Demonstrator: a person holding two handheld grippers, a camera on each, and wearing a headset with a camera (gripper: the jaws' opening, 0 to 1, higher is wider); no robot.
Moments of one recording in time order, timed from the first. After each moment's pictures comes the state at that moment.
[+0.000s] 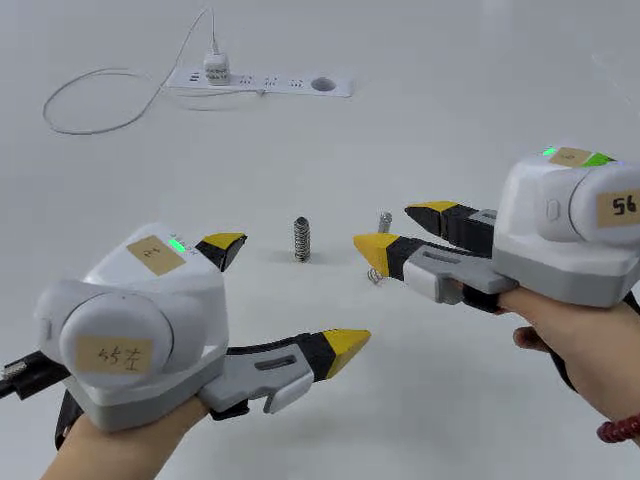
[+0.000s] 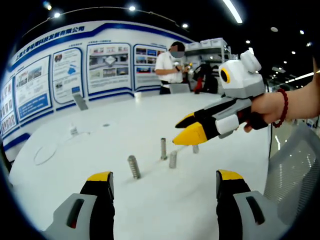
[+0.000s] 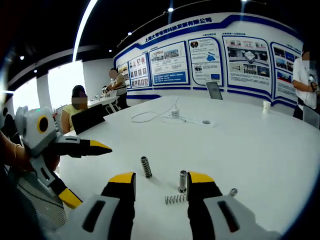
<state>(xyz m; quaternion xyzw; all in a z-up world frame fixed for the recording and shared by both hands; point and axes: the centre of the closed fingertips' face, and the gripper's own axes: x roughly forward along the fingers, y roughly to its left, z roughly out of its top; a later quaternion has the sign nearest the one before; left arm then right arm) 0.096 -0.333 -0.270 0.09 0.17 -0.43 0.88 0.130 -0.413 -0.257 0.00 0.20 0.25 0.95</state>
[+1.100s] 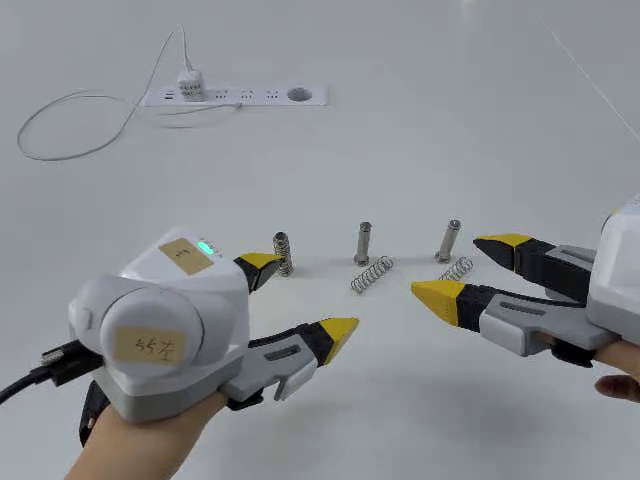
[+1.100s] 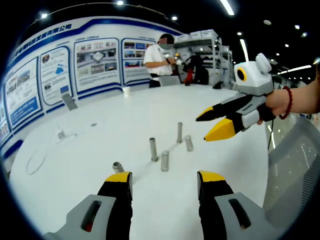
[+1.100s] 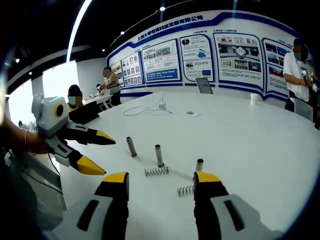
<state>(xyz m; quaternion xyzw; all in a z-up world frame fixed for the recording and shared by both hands) 0.103 -0.367 -0.285 0.12 0.20 -0.46 0.86 0.093 -0.477 -0.271 0.00 0.22 0.23 0.95</state>
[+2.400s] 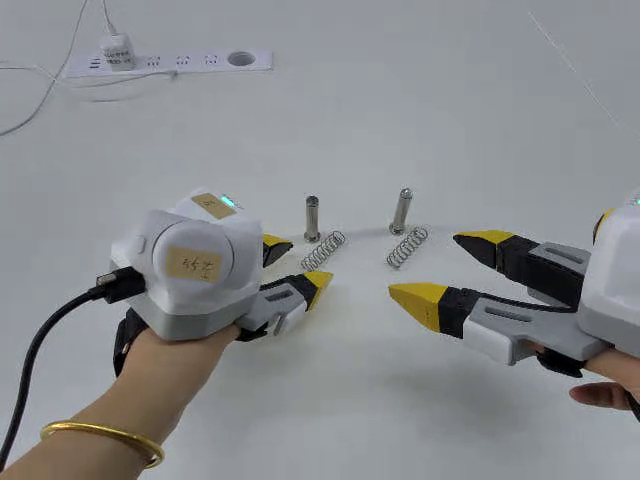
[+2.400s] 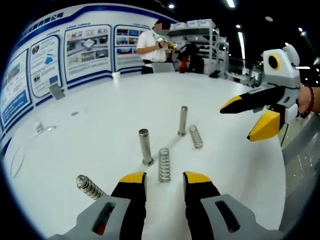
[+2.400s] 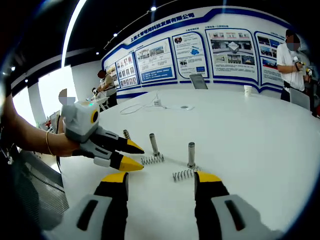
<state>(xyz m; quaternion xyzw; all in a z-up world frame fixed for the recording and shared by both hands) 0.137 -0.417 -0.339 0.13 0.24 -0.49 0.83 0.075 -0.491 -0.283 0.03 0.23 0.21 0.95</state>
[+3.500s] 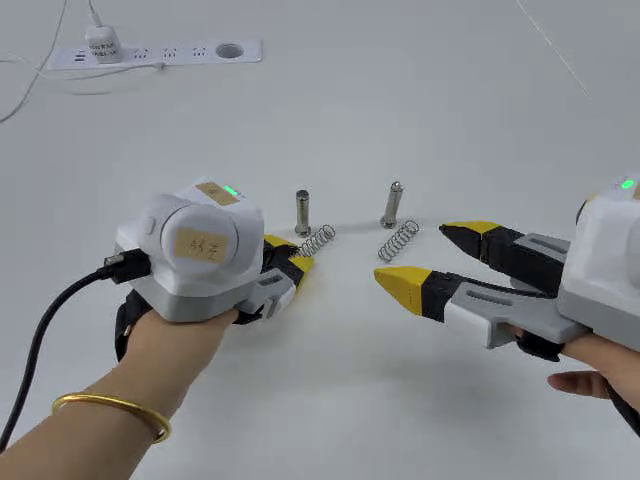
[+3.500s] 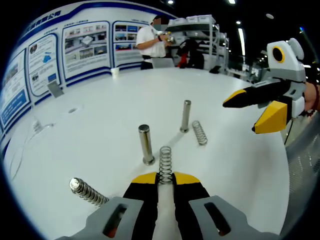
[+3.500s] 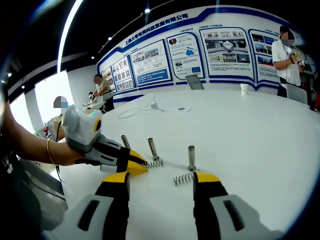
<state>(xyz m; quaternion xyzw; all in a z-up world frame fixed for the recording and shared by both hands) 0.140 -0.418 -0.347 0.14 0.26 -0.48 0.83 0.082 -0.488 -0.280 0.05 0.22 0.20 0.95</state>
